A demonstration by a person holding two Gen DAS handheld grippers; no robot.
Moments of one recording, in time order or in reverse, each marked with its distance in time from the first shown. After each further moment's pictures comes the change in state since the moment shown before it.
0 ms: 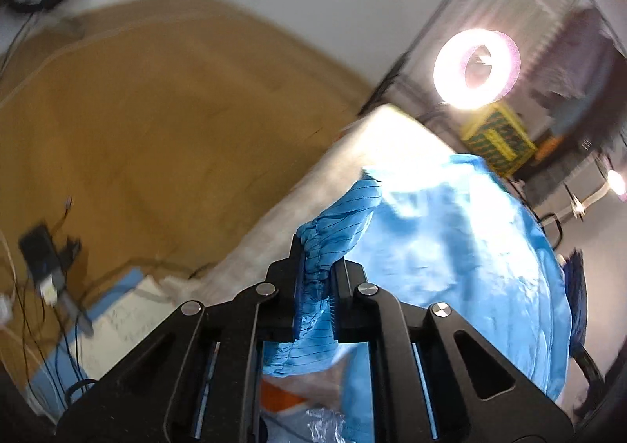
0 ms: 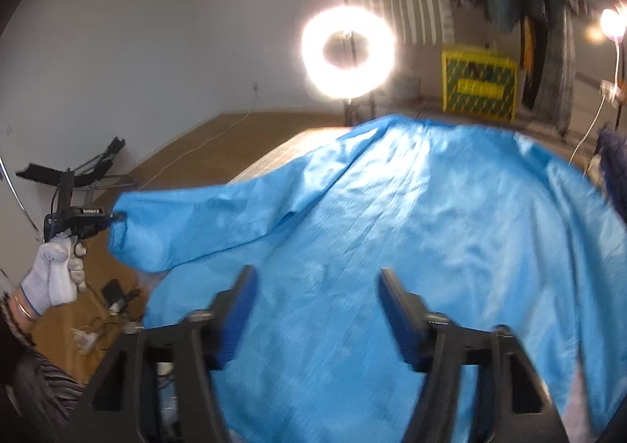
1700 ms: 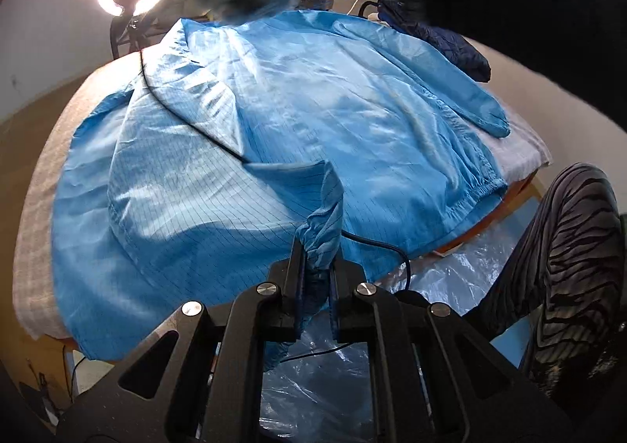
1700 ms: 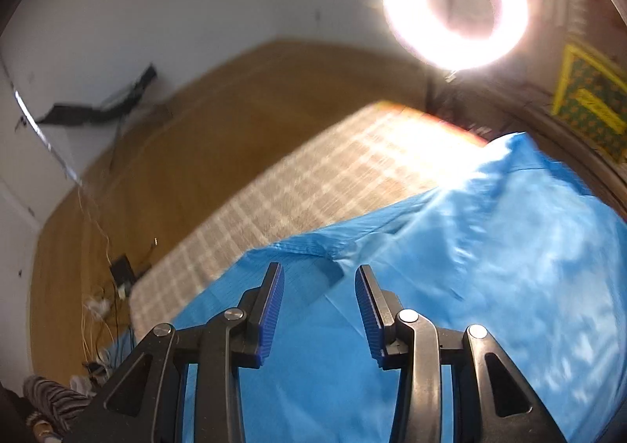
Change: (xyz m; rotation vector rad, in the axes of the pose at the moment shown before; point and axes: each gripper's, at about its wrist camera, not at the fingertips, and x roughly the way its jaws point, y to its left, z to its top) left arm -0.041 -0.239 -0.235 0.819 0.327 -0.384; right arm 0.238 0.059 0.188 -0.221 0.323 0.166
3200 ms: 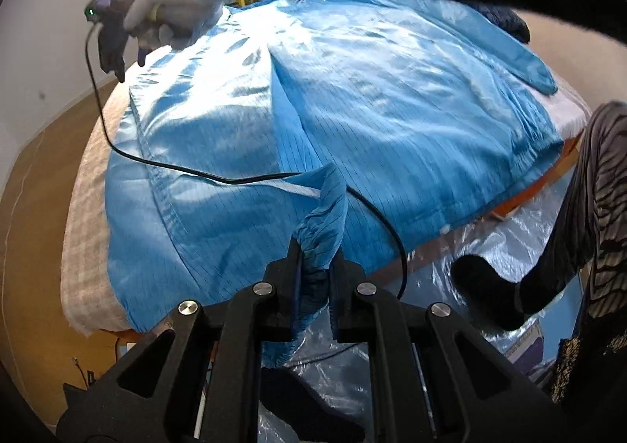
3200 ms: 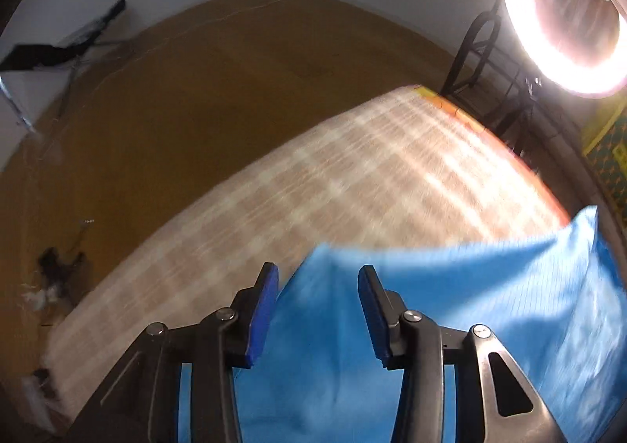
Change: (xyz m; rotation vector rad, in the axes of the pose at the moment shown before) left arm 0.003 0.031 -0.022 0.083 0.077 0.195; right arm 0.165 0.038 0.085 -0.099 0.157 -0.150
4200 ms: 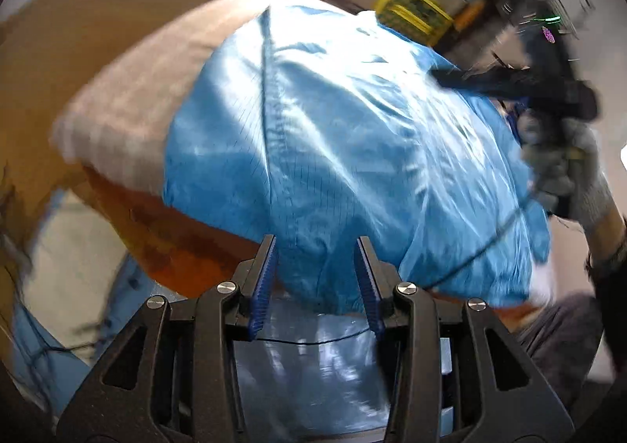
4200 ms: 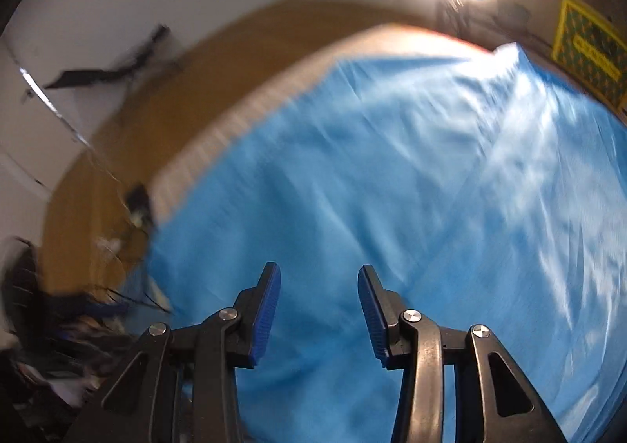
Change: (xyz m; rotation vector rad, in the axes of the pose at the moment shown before) left arm -0.018 0.095 -0.062 -0.755 -0.066 -0.101; right arm -0.170 -0.002 -0.254 0.099 -0.078 0.196
